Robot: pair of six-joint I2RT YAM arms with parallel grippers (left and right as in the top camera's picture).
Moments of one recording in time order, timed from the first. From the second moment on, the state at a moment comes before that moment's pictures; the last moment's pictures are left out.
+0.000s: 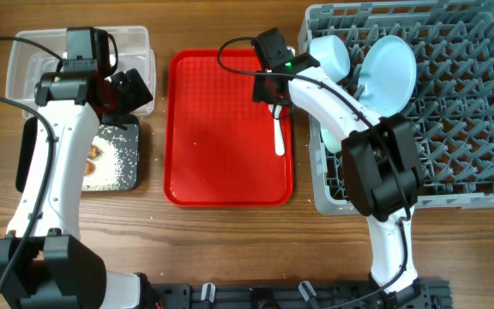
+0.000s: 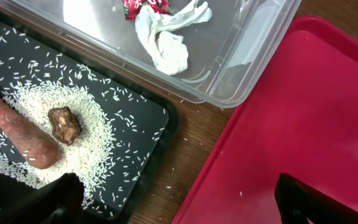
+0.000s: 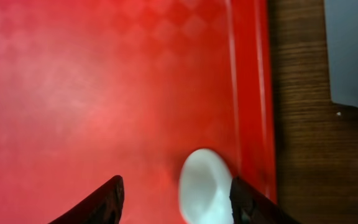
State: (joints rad) left arm 0.03 1.61 1.43 -0.97 -0.11 -0.47; right arm 0.46 2.23 1.74 -0.69 0.08 0.56
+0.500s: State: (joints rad) left arm 0.03 1.61 1.43 -0.97 -0.11 -0.47; right arm 0.44 2.28 1.73 -0.67 0.04 0.59
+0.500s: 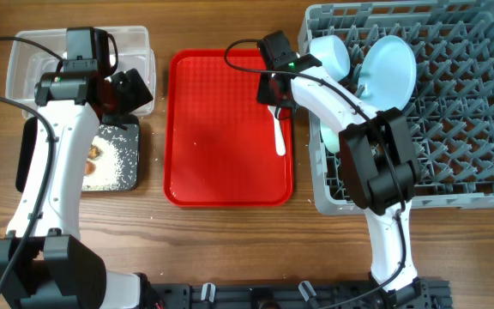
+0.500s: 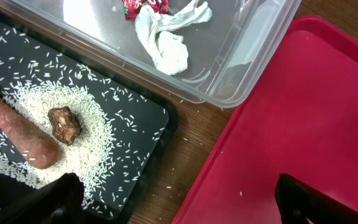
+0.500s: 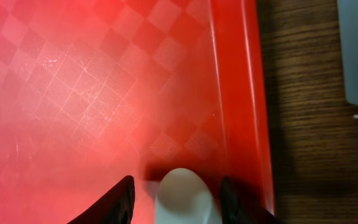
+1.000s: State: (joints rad) left arm 0.03 1.61 1.43 -0.97 -0.11 -0.47; right arm 0.44 2.27 1.74 -0.75 -0.11 0.60
